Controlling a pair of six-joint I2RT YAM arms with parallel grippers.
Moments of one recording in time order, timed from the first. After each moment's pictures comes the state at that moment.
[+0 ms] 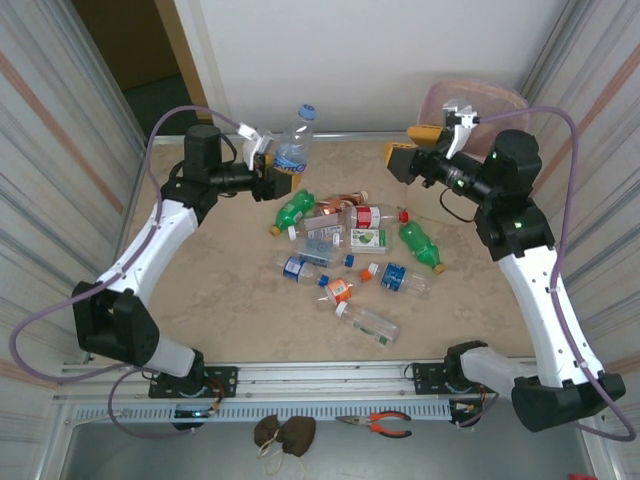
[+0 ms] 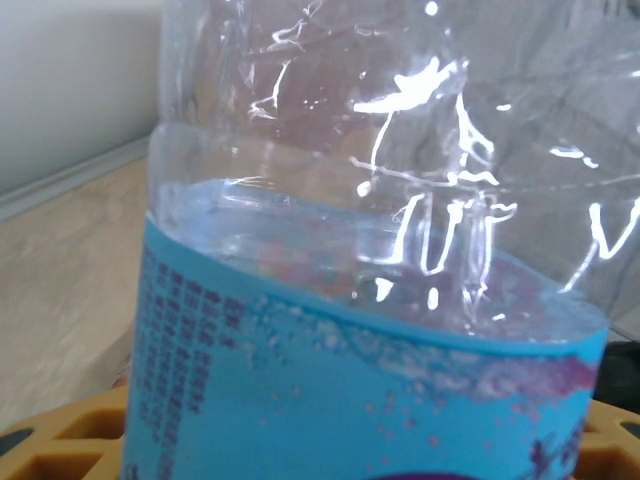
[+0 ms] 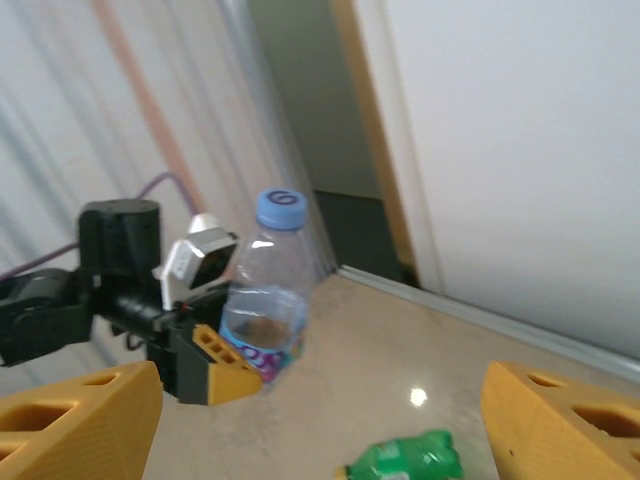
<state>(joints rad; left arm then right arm) -0.29 1.45 1.32 -0.23 0.92 -0.02 0.26 1.08 1.35 -0.23 -0.61 0.31</state>
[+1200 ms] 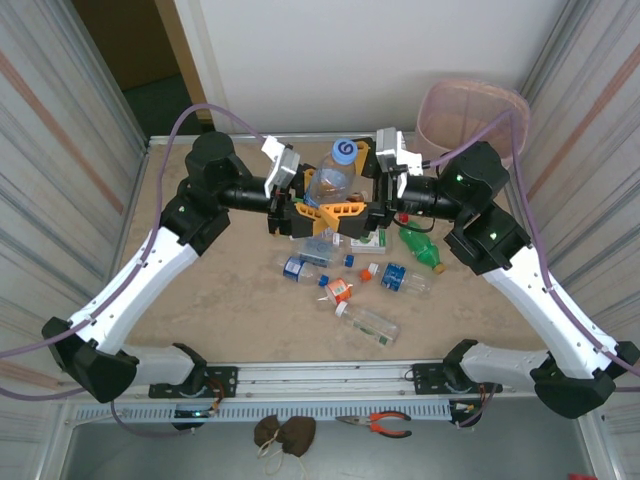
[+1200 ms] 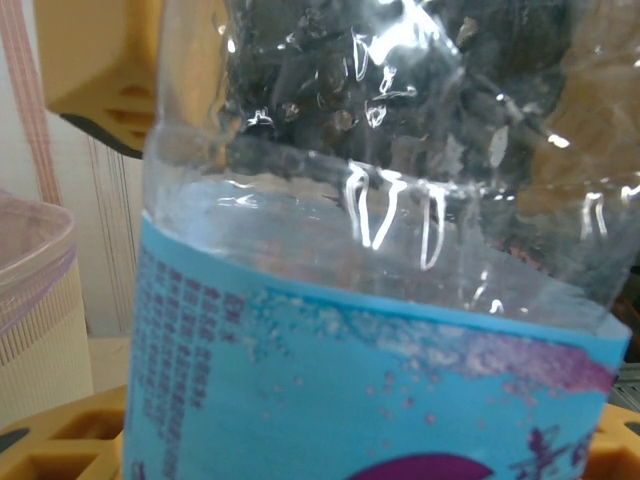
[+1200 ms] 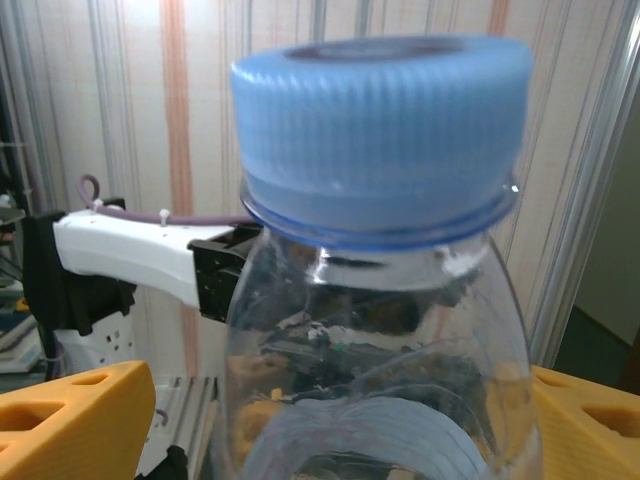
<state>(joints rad) -0.61 1.28 1.39 -0.11 1.13 -0.05 0.71 1.13 1.46 -0.14 -0.74 0.05</state>
